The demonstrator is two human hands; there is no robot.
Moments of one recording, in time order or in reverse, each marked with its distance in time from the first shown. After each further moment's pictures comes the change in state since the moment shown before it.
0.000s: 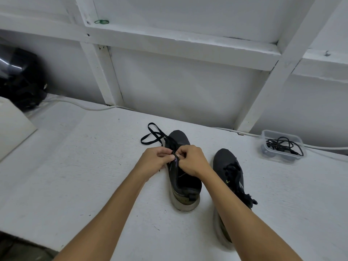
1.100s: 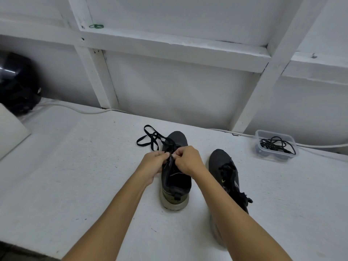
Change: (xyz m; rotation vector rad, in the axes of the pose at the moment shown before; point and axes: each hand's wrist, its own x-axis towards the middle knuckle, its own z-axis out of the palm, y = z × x) left_hand -0.004 0.010 0.019 -0.199 0.058 -0.175; right_hand 0.002 -0.007 0.003 0.095 0.032 0.182
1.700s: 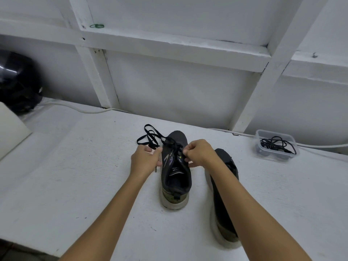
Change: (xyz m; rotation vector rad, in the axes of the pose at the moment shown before) left_hand -0.005 0.003 -0.015 0.247 0.313 0.136; right_hand 0.008 0.007 -0.040 0.144 -0.042 0.129
